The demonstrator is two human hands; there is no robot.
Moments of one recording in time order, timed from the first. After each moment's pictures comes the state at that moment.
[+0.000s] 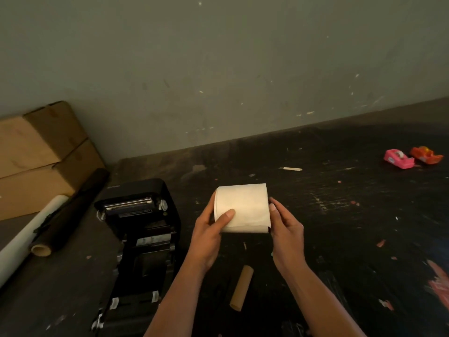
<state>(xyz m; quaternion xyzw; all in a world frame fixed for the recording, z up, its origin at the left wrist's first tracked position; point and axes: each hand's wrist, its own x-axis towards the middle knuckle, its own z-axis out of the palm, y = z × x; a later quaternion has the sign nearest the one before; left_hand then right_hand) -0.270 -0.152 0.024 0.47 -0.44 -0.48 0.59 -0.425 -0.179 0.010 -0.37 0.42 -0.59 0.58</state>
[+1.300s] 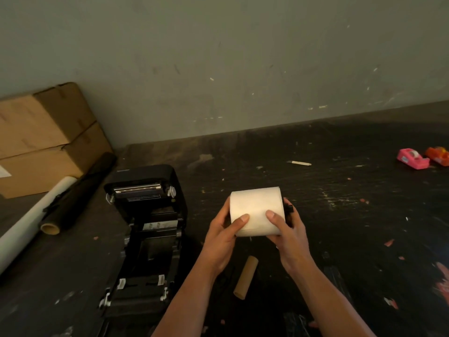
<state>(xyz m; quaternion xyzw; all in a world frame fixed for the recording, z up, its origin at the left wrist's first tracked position) -0.278 -0.134 0.007 0.46 -0.41 -0.53 0.58 -0.426 -0.178 -0.012 -0.36 0.36 -0.54 0.67</state>
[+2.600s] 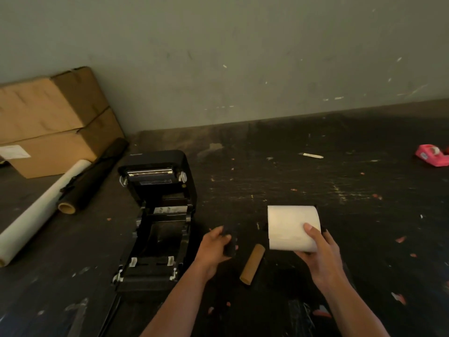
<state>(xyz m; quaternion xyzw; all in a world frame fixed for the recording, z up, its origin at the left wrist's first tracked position) -0.242 -0.117 -0.056 0.67 -0.23 -0.53 0.47 -0.470 -0.162 -0.050 -0.23 0.43 -0.52 0.70</state>
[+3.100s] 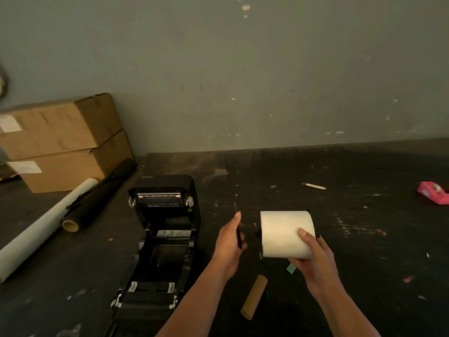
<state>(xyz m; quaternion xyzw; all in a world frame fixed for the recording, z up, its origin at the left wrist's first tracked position) -0.270 -0.153 0.010 0.56 -0.17 -0.54 0.61 -0.449 -0.178 -0.001 -0.28 0.39 -0.50 0.72</state>
